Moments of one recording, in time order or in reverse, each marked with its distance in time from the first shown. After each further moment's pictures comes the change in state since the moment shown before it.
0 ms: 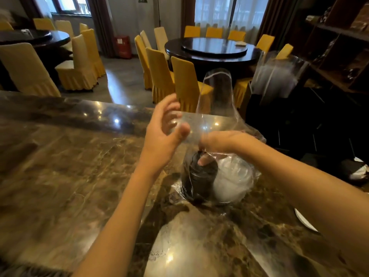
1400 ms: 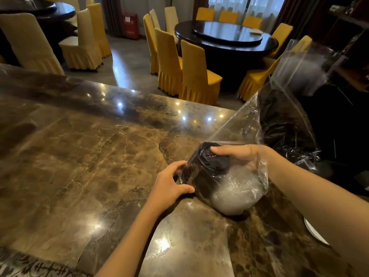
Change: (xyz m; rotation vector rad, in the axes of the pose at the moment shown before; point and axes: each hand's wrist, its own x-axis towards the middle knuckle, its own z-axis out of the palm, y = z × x) left_hand -0.083 -0.134 0.005 0.245 -0.139 -0.455; right_hand 0.030 0.071 0.065 1.465 -0.365 -0.112
